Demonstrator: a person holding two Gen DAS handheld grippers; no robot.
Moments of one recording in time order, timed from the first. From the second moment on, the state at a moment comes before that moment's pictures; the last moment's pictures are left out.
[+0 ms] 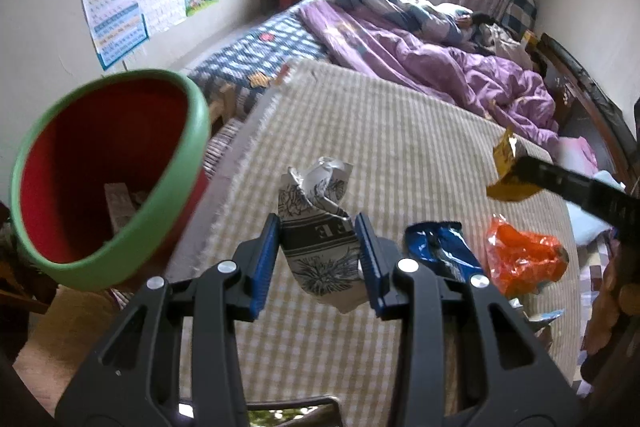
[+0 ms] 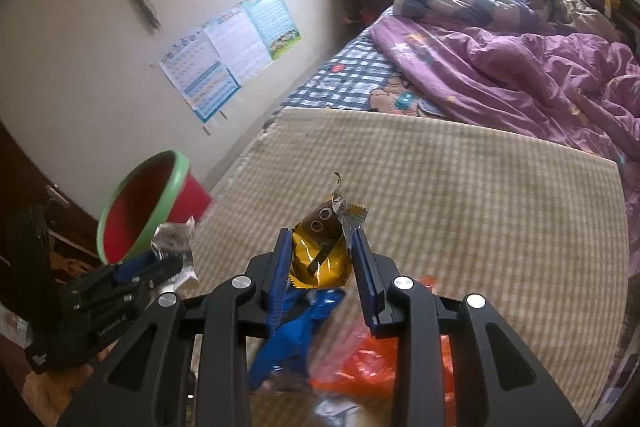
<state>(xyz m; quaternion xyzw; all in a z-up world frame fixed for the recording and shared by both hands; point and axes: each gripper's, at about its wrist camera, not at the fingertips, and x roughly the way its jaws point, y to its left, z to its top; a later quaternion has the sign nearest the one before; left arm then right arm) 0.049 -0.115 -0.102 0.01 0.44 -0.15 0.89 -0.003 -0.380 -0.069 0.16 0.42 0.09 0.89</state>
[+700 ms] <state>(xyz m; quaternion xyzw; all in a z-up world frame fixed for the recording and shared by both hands) 0.051 0.014 -0.075 -0.03 0.40 0.00 0.92 0.018 -0.283 -0.049 0.10 0.41 0.19 0.89</state>
